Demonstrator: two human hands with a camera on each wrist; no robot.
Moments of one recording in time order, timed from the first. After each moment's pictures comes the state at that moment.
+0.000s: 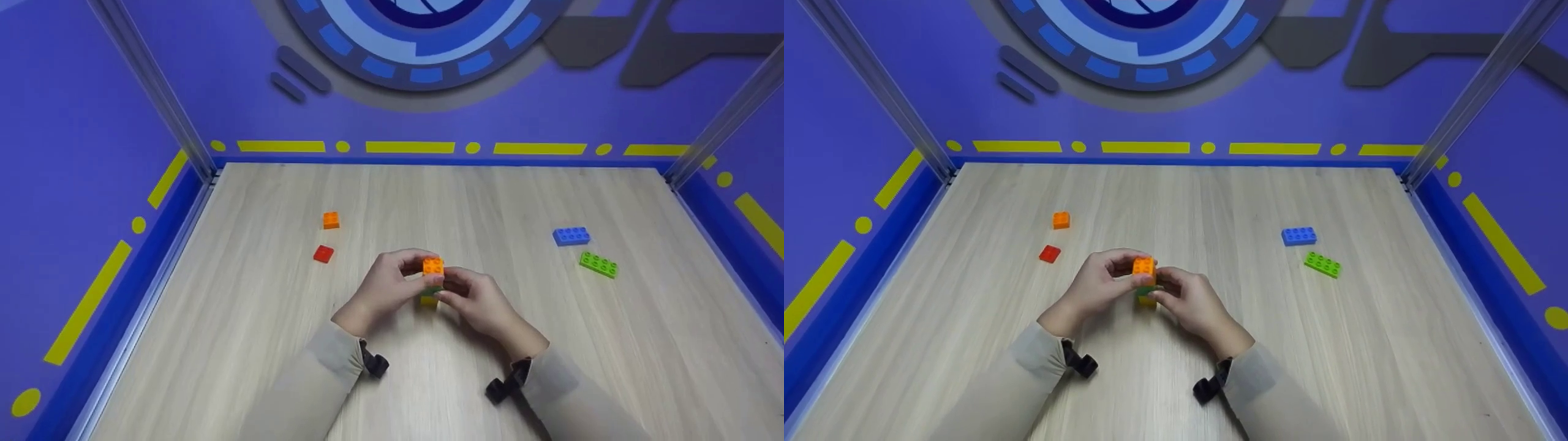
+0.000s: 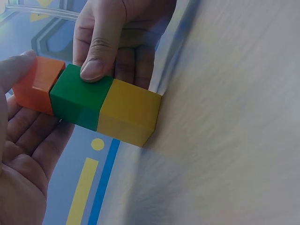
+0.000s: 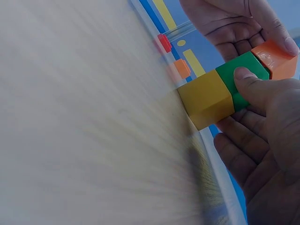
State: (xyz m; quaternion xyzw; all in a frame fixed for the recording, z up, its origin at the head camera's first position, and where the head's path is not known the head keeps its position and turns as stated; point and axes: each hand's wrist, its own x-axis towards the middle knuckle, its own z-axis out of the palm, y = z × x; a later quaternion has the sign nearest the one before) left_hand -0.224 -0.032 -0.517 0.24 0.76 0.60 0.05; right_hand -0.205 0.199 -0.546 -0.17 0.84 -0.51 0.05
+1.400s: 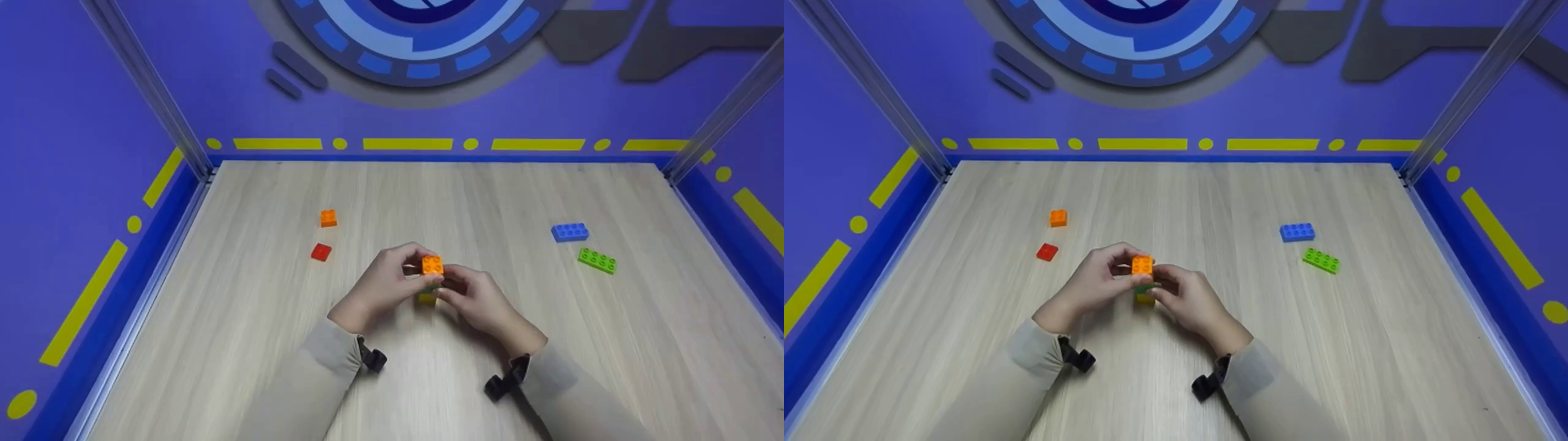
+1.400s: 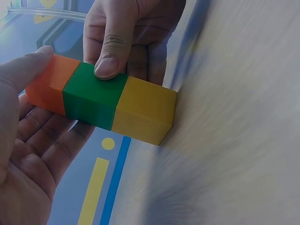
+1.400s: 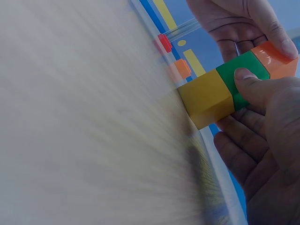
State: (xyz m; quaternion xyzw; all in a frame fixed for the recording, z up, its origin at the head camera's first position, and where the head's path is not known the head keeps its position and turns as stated) left_hand -0.228 -0.034 -0.508 0.27 0.78 0.57 0.07; right_hand -0.207 0.199 -0.548 -0.18 0.84 -0.51 0.04
